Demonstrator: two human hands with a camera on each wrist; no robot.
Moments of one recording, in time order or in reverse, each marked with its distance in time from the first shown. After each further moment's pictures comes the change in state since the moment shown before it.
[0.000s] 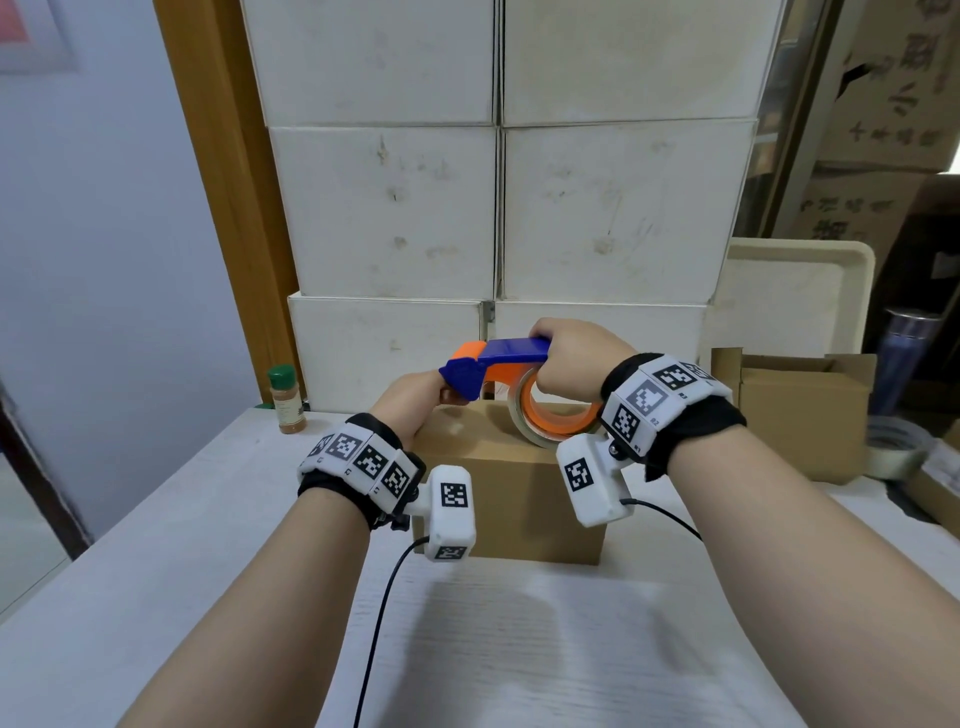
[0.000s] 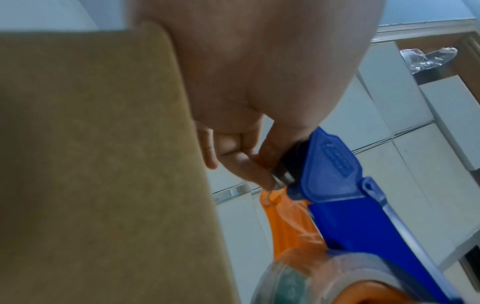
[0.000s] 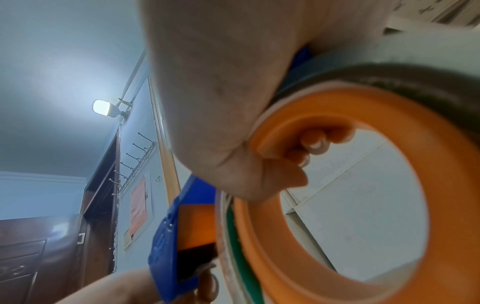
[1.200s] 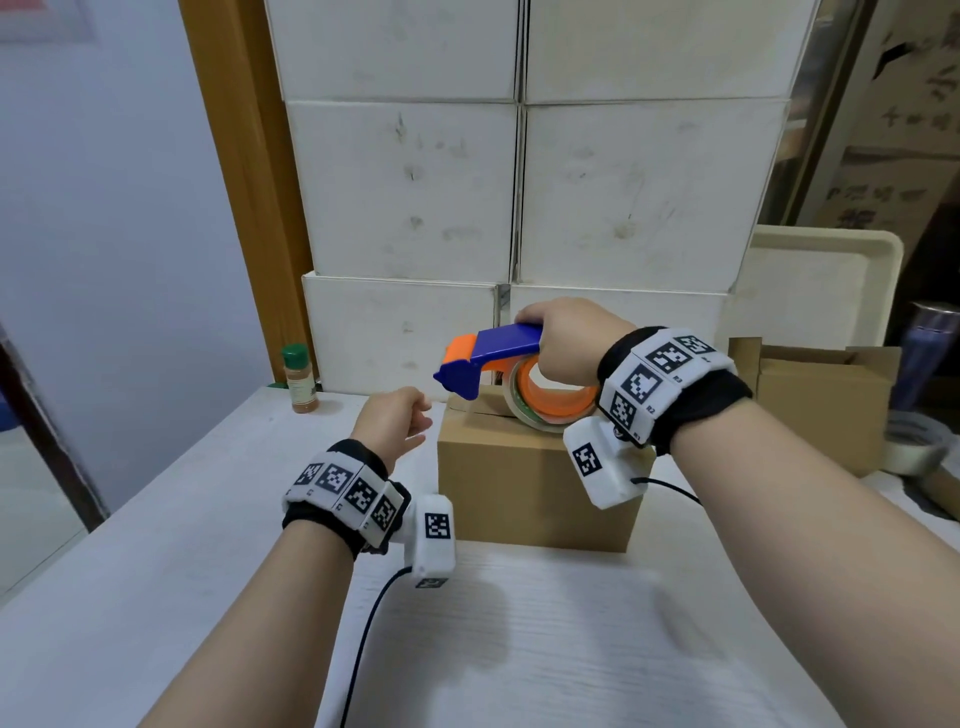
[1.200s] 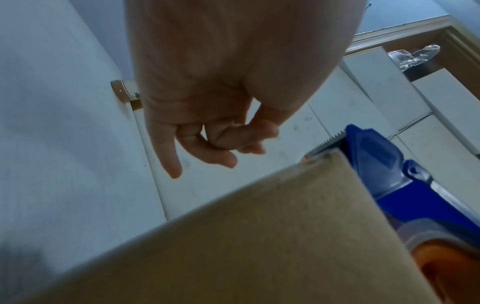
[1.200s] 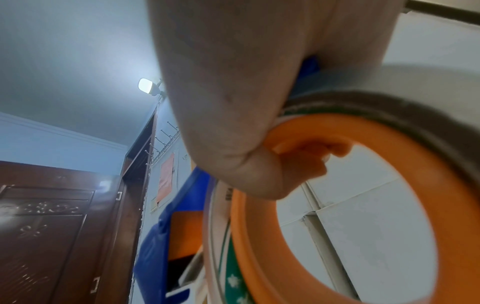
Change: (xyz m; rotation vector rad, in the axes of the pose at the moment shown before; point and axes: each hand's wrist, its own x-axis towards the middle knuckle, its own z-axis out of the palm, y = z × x) left_hand -0.004 -0.041 -0.025 -0.243 0.198 -0.068; right_hand -0.002 -0.024 -0.002 -0.130 -0.044 -0.115
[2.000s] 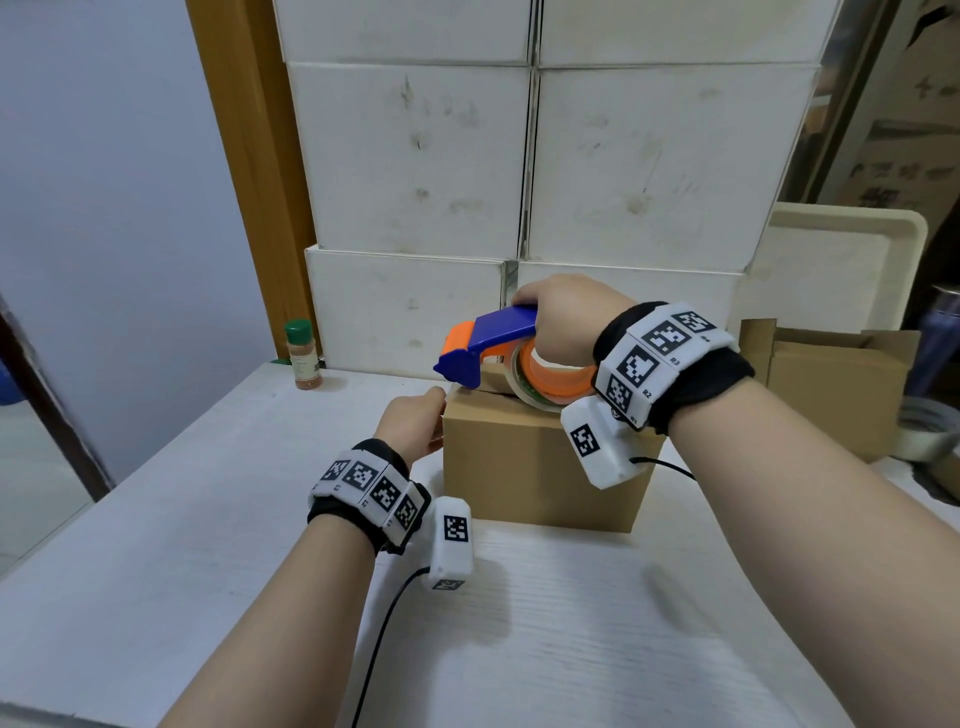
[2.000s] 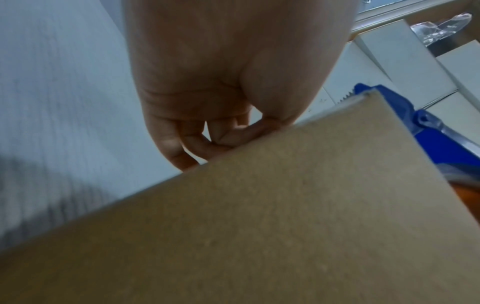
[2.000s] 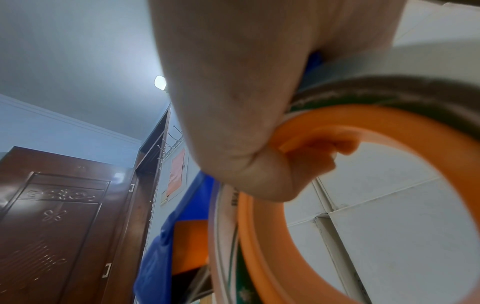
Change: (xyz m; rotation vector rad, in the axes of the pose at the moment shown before) left_hand -0.004 -0.024 0.010 0.133 -0.080 -0.016; right_hand 0.009 -0.007 0.006 -0.124 -0.016 -0.045
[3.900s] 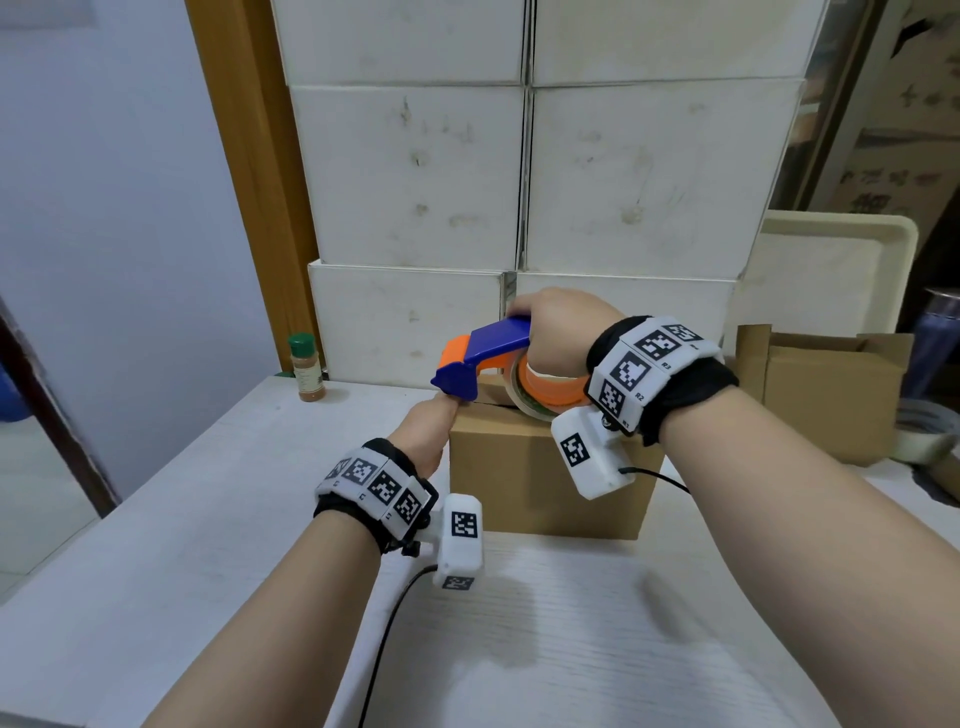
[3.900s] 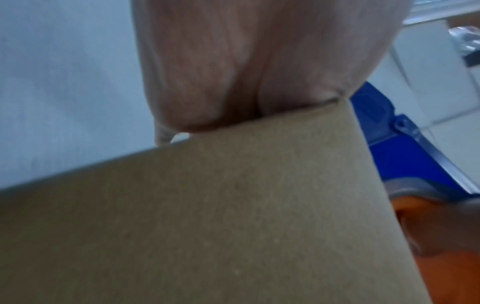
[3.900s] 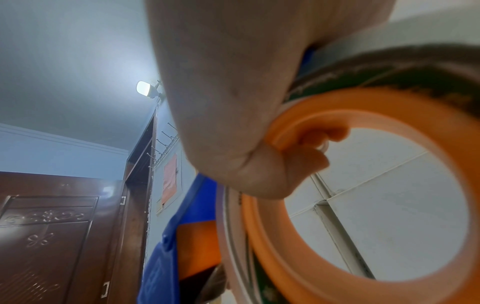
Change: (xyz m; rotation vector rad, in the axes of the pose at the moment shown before) left_hand 0.001 0.003 0.011 -0.106 -0.124 0.021; right_hand 0.002 -0.001 0.003 0.012 0.011 -0.009
